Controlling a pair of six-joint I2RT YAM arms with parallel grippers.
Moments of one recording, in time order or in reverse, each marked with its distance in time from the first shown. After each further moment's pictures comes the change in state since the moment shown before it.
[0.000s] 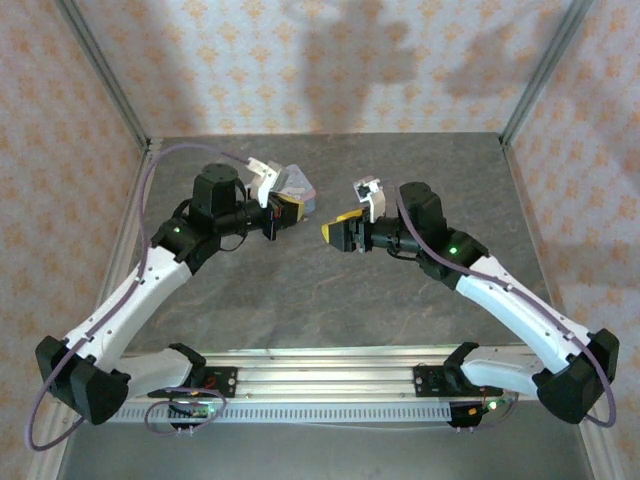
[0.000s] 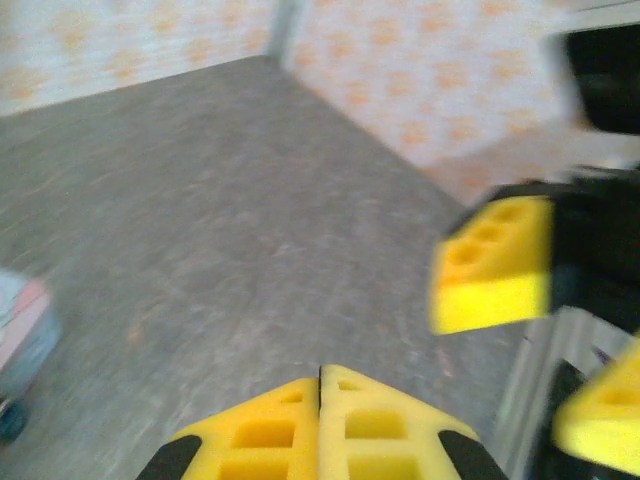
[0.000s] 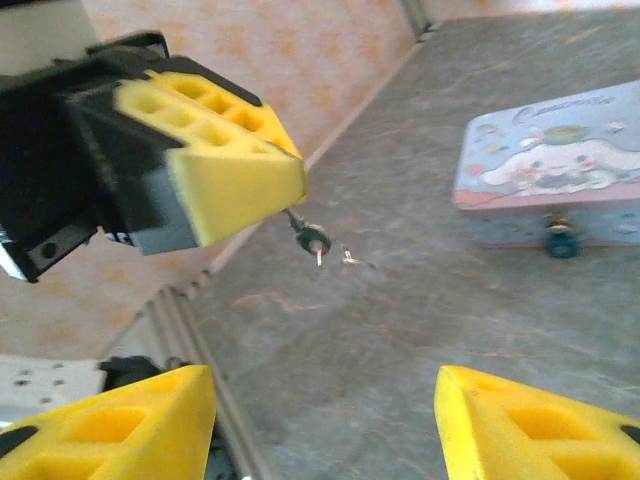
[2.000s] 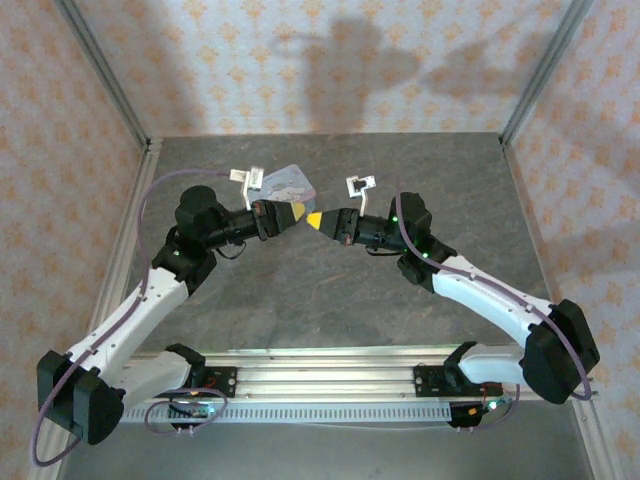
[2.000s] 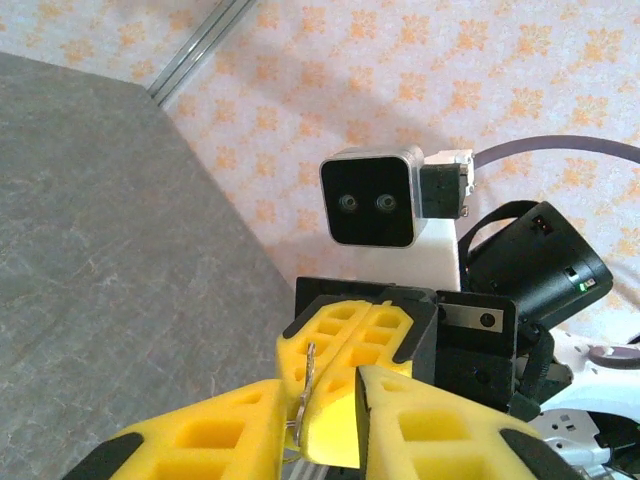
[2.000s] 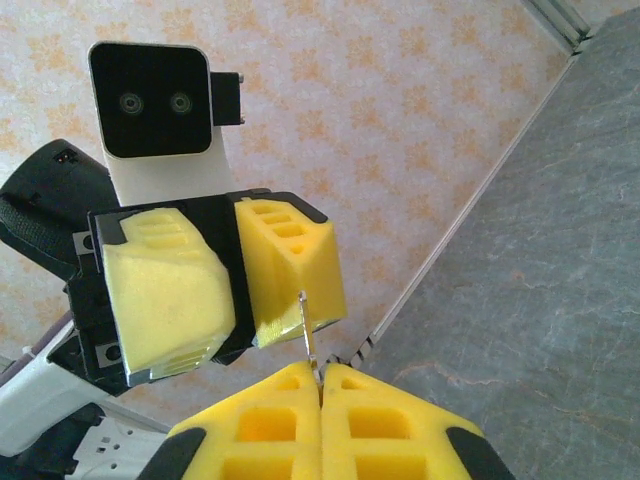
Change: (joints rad) left arm 0.064 -0.119 -0.322 0.550 0.161 -0.666; right arm -0.001 0.119 -0.208 0.689 -0.140 0.459
